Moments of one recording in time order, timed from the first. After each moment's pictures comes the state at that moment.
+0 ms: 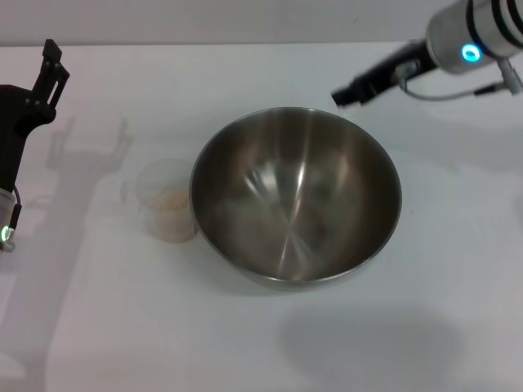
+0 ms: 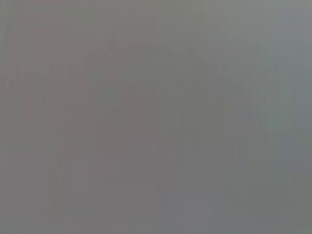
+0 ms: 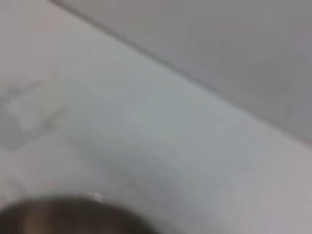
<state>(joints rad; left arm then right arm) -0.35 -2.08 -0.80 -0.34 2.23 1.33 -0.10 0.73 2.08 -1.35 -1.28 0.56 1.27 -0.48</state>
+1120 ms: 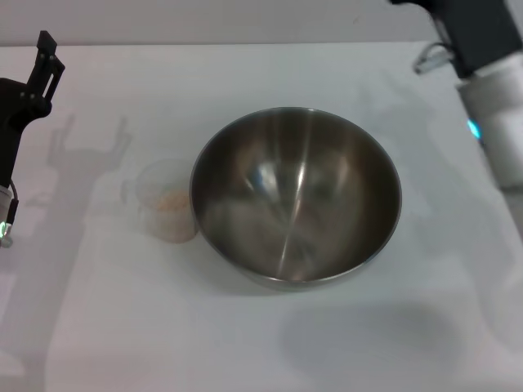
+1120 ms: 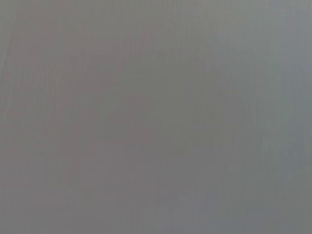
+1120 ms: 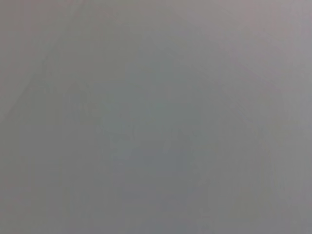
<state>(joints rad) -0.35 -2.08 -0.80 -0.34 2.23 1.36 -0.11 0.37 2.09 -2.15 -0.68 0.51 -1.30 -0.28</state>
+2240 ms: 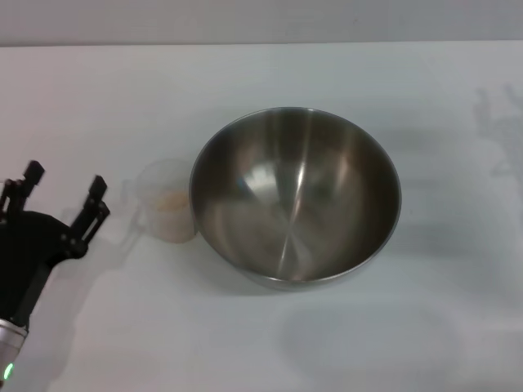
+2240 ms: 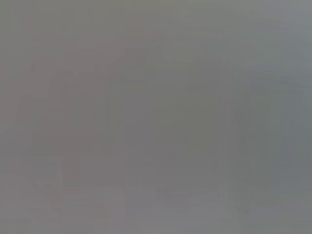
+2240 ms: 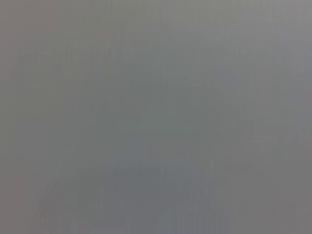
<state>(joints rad) -0.15 -2.08 -0.47 -0.27 2.24 1.47 -0.08 0.43 2.07 -1.90 -0.18 0.52 -1.38 0.14</state>
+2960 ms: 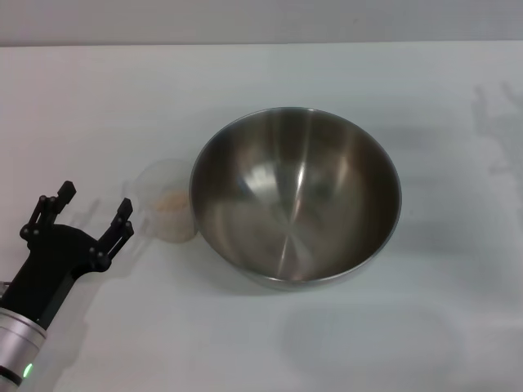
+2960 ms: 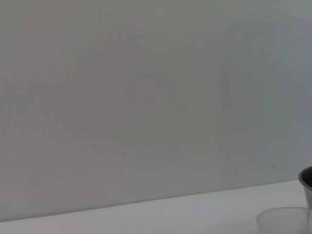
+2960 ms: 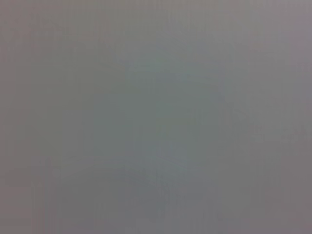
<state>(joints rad) -0.18 -2.08 -0.42 -0.26 2.23 1.31 -0.06 0.43 2.07 -1.90 -0.18 0.51 -1.38 0.14</state>
